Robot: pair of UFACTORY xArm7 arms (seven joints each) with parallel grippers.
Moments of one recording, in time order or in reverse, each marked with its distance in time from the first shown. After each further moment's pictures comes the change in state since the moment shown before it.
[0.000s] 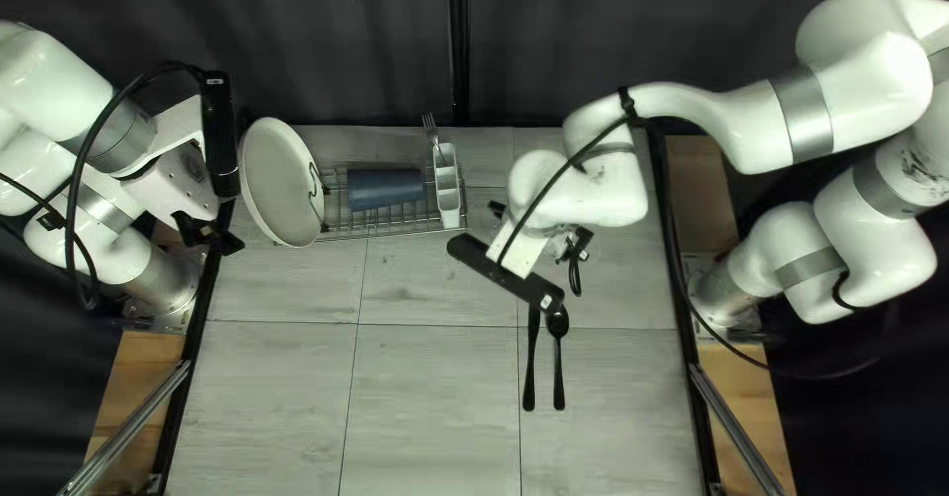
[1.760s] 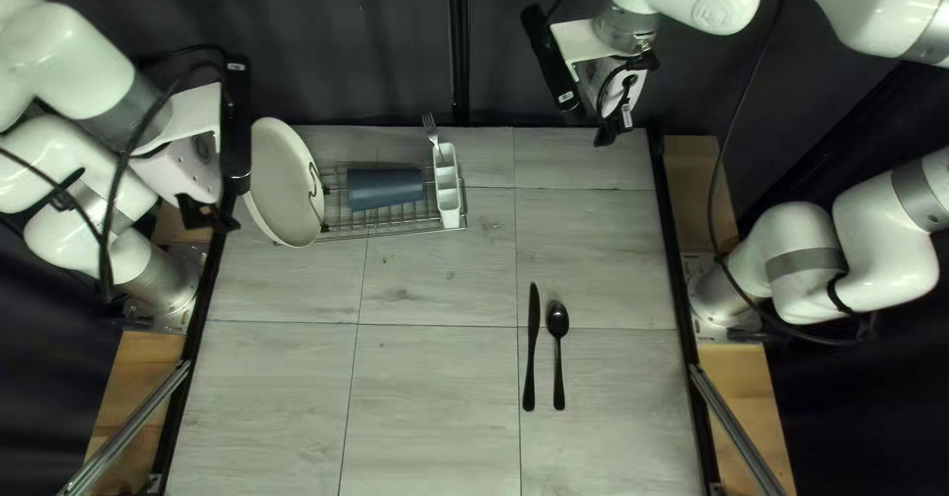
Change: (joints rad) left arm -0.059 0.138 0.079 0.187 0.048 0.209 0.243; right arm -0.204 -0.288 -0.026 0.087 0.015 0.225 0.321
